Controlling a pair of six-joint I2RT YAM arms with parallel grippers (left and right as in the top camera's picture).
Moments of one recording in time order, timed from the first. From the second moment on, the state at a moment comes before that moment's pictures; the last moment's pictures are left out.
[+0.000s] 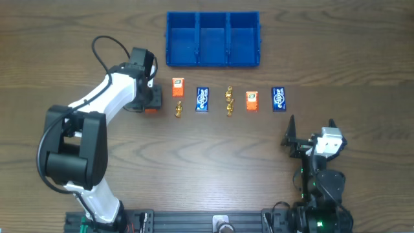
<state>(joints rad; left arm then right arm) -0.21 1.91 1.17 -0.65 0.02 -0.23 0.04 0.01 0.01 -0.06 0.14 0.04</state>
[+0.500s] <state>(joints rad) -0.35 1.93 1.77 -0.94 -0.10 -0.34 0.04 0.01 0.01 -0.06 0.13 0.04</state>
